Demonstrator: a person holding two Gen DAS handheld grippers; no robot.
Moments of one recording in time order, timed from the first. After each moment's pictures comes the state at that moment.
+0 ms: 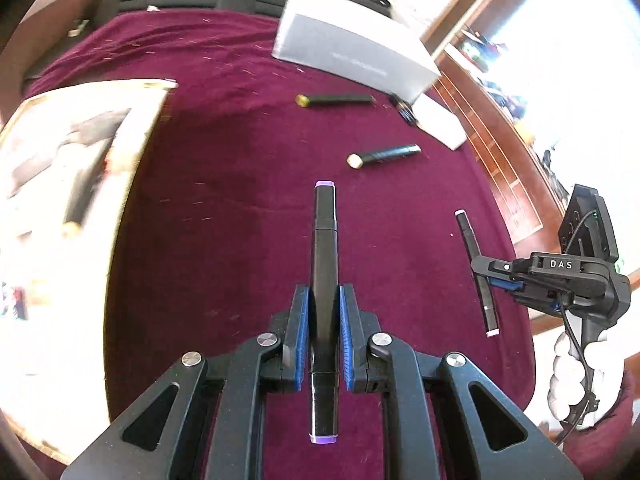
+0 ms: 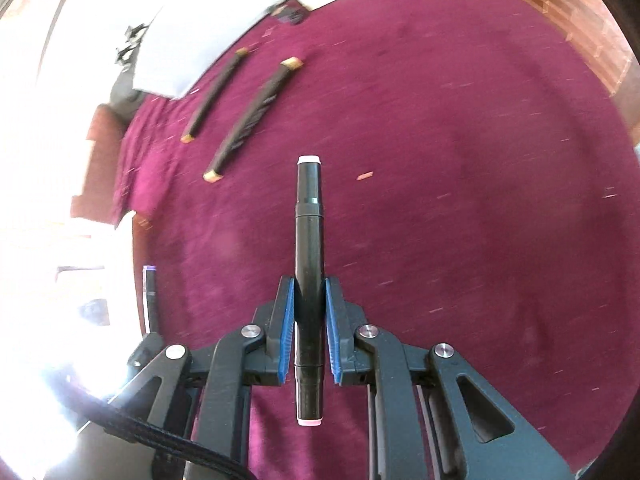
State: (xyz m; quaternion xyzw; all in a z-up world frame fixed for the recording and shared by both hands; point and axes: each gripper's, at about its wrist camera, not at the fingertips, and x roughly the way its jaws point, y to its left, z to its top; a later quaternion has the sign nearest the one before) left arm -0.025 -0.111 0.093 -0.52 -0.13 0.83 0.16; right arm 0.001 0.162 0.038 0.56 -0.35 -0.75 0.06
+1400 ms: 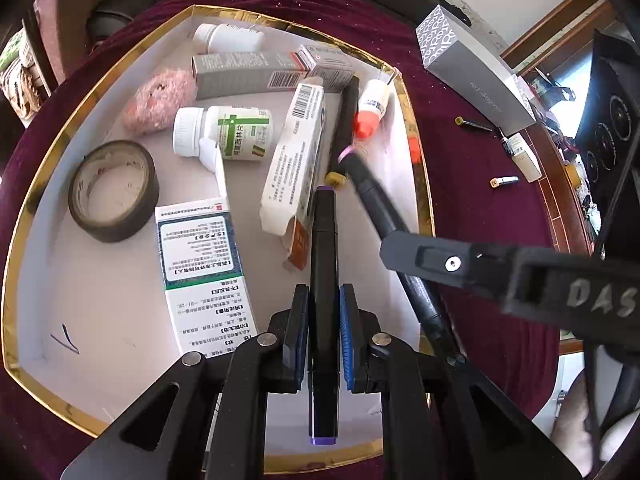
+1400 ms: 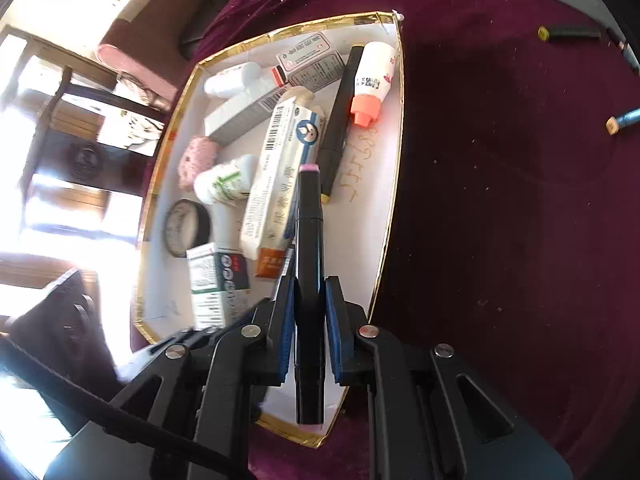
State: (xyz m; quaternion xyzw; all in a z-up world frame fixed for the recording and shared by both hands) left arm -0.006 -0.285 0.050 -0.56 -0.18 0.81 0.09; right arm -0.060 -0.198 0.045 0.64 -0.11 -0.74 0.17
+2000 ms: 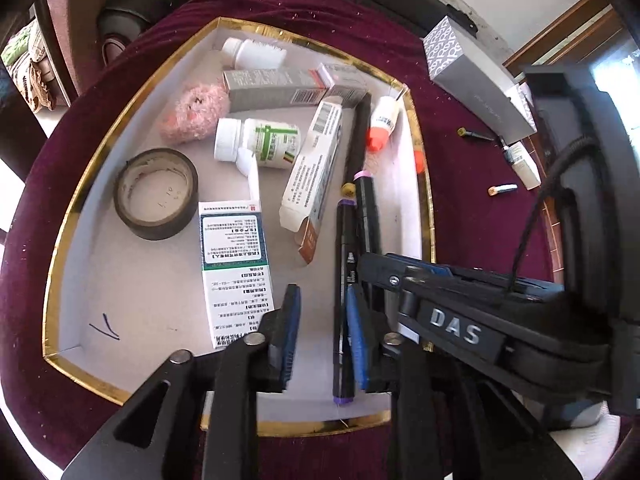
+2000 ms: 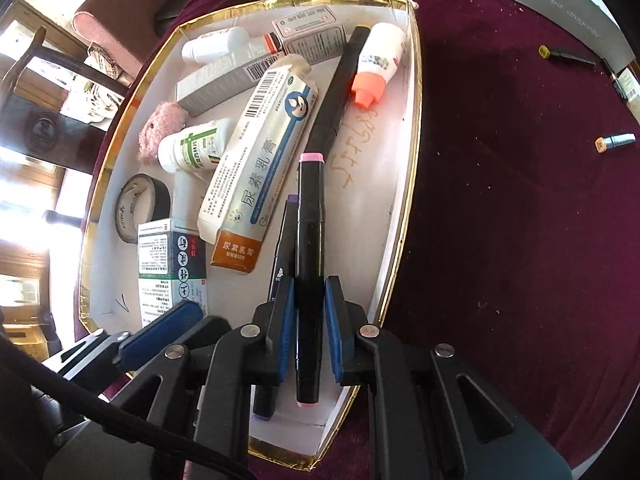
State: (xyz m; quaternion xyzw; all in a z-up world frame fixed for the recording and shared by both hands) left arm 0.010 -0.307 0.076 -0.56 -0.19 0.81 0.08; right arm -0.055 -0.218 0.033 0.64 -0.04 -0.75 0.13
